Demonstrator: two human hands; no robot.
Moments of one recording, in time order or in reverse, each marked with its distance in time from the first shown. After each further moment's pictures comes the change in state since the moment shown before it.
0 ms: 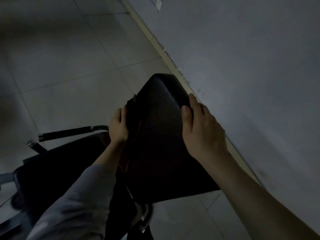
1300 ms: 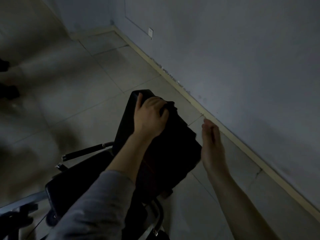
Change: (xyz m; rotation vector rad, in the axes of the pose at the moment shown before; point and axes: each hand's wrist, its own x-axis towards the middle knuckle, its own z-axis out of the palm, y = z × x) left_hand -0.073 0.162 0.039 0.731 -0.144 0.786; right_hand -0.076 0.067 -0.036 0.907 0.163 0.374
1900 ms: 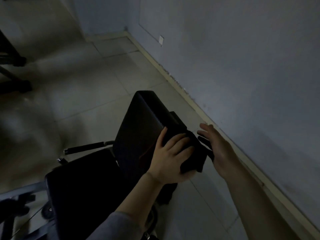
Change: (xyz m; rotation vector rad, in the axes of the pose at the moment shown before) left_hand -0.103 0.052 0.032 -0.030 0.147 0.410; right_hand 0.029 0.005 -0.031 0.228 -0.329 0.247
